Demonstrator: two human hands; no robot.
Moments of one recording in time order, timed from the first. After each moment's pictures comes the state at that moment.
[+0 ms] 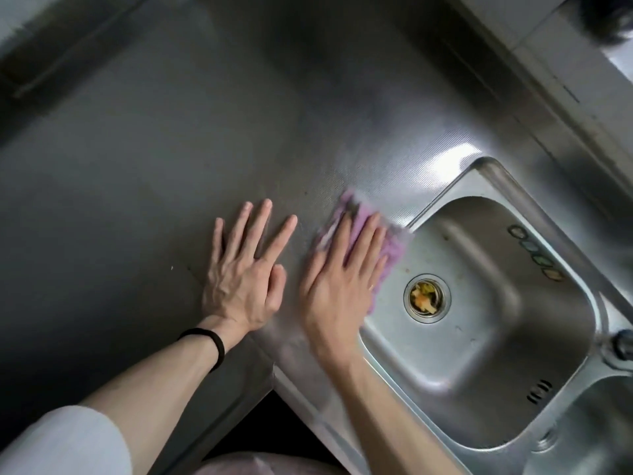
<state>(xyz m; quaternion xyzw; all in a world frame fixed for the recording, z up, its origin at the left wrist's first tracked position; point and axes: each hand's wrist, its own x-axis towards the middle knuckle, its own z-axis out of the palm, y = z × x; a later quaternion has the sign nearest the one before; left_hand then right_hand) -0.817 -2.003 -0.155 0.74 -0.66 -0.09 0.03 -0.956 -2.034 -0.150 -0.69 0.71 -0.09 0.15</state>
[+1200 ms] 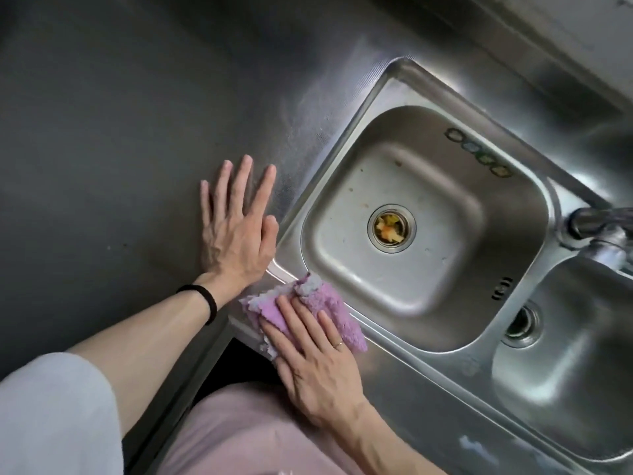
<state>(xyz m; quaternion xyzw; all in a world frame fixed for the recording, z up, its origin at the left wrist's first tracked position) -0.893 -2.023 -0.158 0.72 -0.69 -0.09 0.02 -1.085 -1.869 -0.145 -0.86 0.47 -0.01 0.21</state>
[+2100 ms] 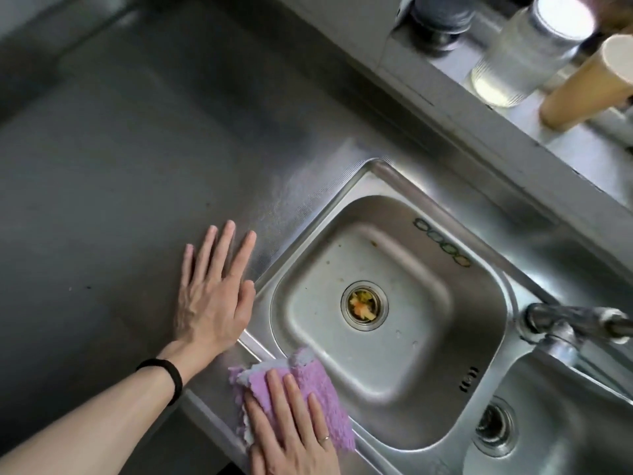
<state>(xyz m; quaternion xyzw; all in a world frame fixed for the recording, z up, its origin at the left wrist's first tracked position) -0.912 -2.011 -0.158 0.75 -0.66 -0.07 0.05 -1.121 -1.860 -0.156 -0.87 0.48 -0.04 0.07</state>
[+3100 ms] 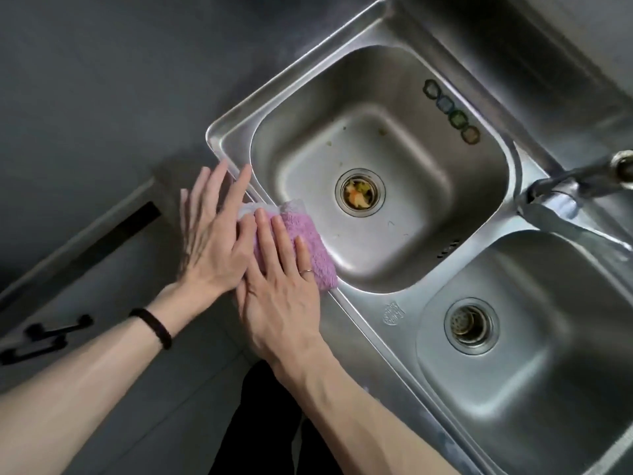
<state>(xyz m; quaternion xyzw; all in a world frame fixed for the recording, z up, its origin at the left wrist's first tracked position) -1.039 -1.861 -0.149 0.82 -0.53 -0.15 0.18 -1.173 -1.843 -0.154 -0.88 0.44 0.00 0.18</state>
